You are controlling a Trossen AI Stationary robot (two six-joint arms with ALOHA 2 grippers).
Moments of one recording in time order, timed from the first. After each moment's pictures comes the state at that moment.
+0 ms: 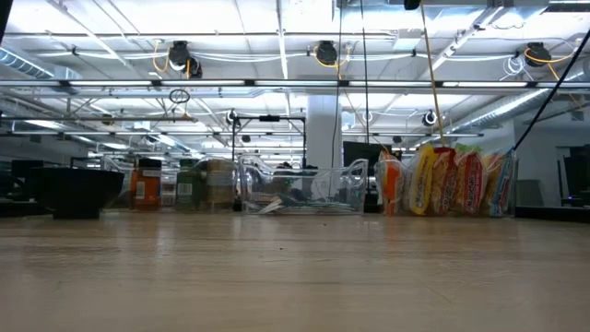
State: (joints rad) left arm 0.07 1.68 1.56 0.15 0.26 -0.28; right arm 0.11 0.99 0.85 0.25 0.15 0.33
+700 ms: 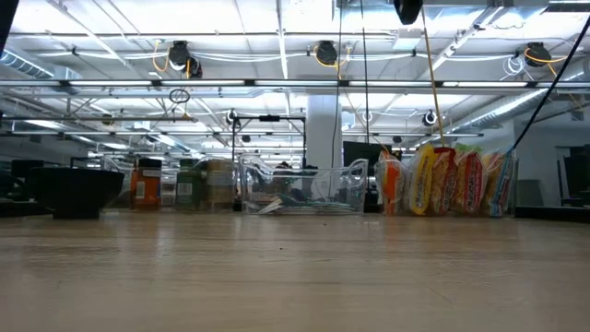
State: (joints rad) left arm 0.12 1.71 1.85 -0.30 0.37 -0.20; right arm 0.10 1.03 0.85 0.15 0.06 0.39
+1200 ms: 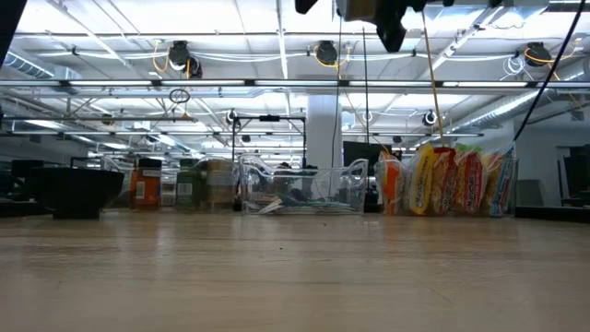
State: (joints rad) left arm 0.12 1.77 1.85 -0.47 0.40 -0.21; right arm 0.05 1.14 0.85 0.16 -0.05 0.39
